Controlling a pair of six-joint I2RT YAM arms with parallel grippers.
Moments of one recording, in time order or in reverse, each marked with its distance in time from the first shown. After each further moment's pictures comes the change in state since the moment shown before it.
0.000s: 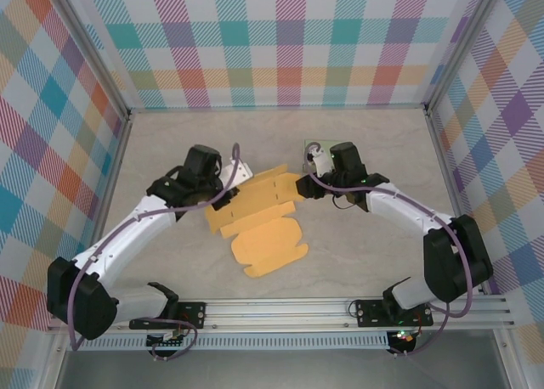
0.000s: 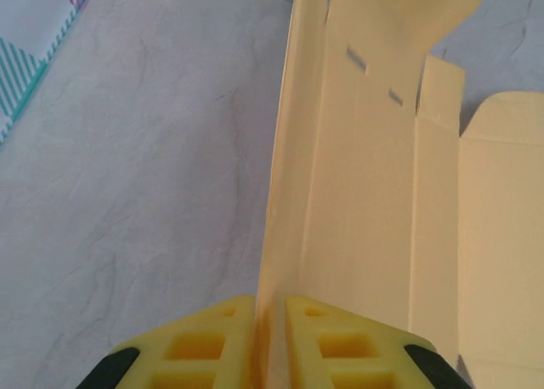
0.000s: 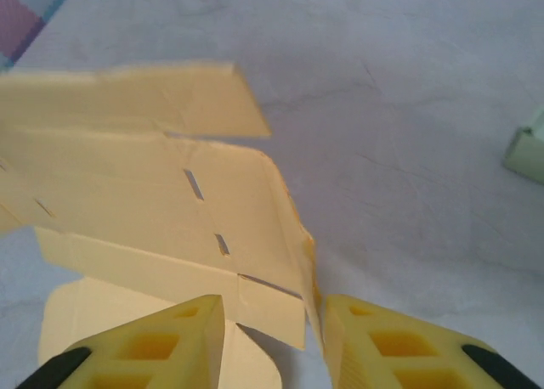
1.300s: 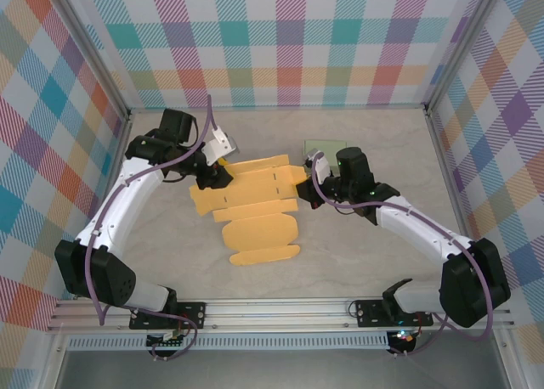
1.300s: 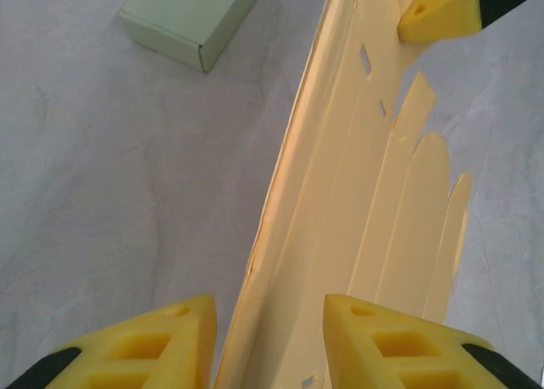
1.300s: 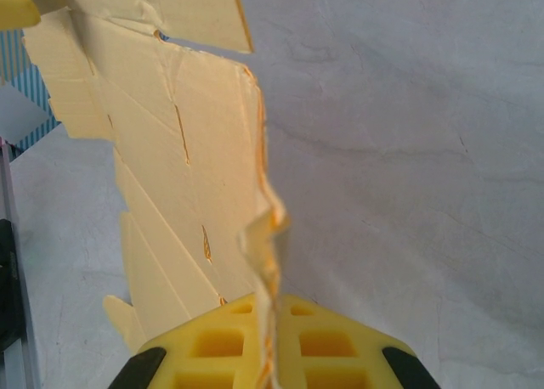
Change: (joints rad) left arm 0.262 0.196 0.415 -0.450 0.535 0.132; right arm 0.053 -0.166 -0.073 0.071 -0.136 -0.098
